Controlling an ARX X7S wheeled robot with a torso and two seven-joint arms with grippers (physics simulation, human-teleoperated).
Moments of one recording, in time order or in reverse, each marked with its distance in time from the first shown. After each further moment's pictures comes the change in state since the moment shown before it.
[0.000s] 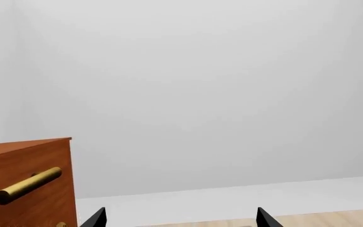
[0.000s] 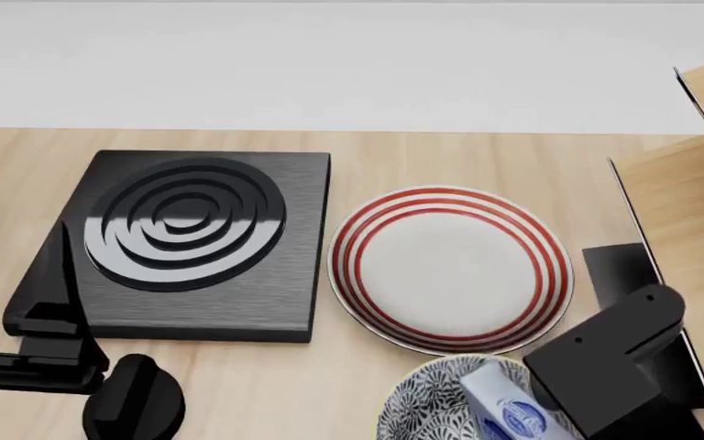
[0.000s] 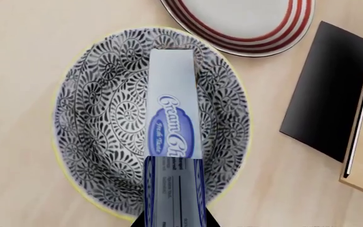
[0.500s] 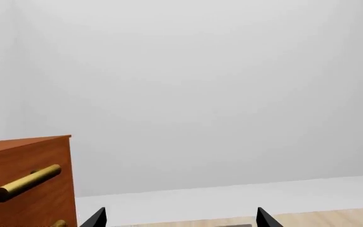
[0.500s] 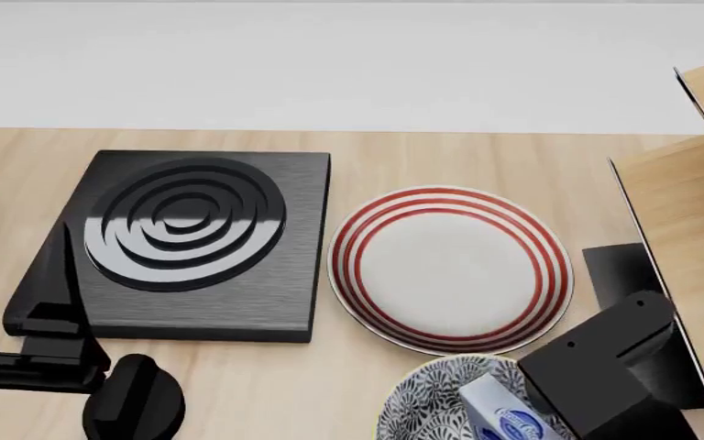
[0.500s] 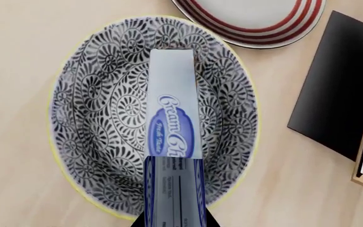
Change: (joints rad) left arm 0.000 -0.001 0.004 -0.018 -0.001 0.015 0.002; right arm 0.012 -0.015 -0.043 0.030 -0.026 0.000 -0.029
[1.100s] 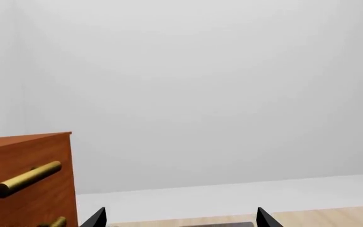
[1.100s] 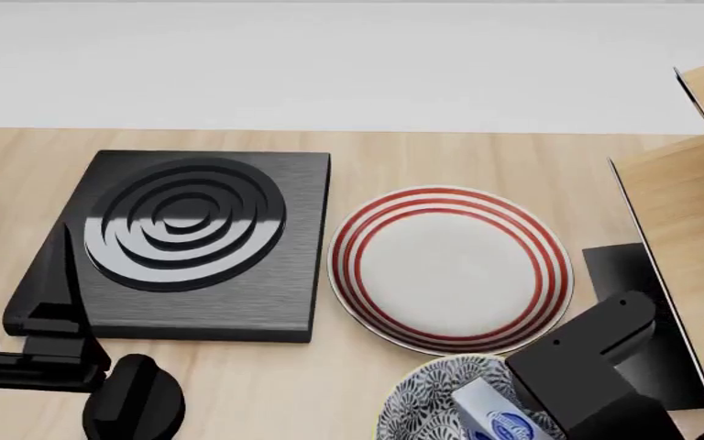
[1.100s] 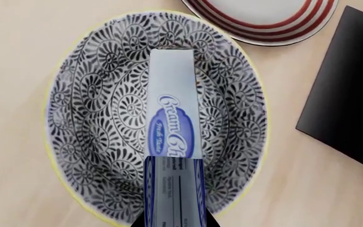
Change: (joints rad) left arm 0.002 -0.001 0.002 -0.023 -0.001 0.018 0.002; right arm 0.023 -0.035 -0.048 0.043 -0.056 0.003 -0.052
